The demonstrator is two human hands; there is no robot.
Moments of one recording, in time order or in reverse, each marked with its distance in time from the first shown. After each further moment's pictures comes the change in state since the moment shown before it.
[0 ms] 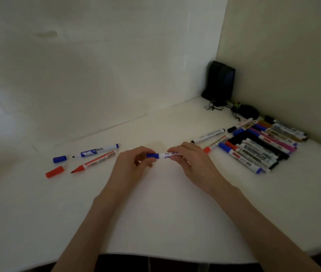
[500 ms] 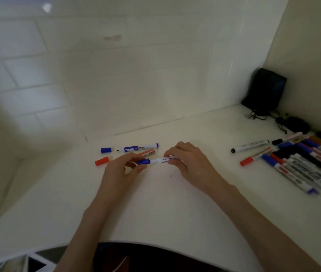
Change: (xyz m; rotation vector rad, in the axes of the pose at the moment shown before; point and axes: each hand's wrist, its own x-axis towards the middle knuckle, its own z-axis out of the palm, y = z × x) left_hand -0.063 -0.048 -0.093 0.144 0.153 -0.234; right_hand 0.054 -0.061 0.069 0.007 -0.117 -0.209
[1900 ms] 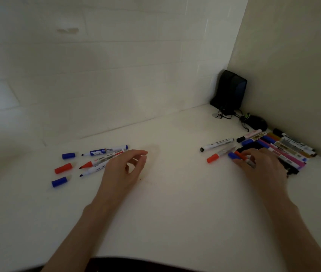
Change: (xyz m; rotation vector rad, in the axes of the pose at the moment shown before) left_hand 0.018 0.040 0.067 -0.142 0.069 0.193; right_hand -0.132 0.101 -0.137 -0.445 0.077 0.859
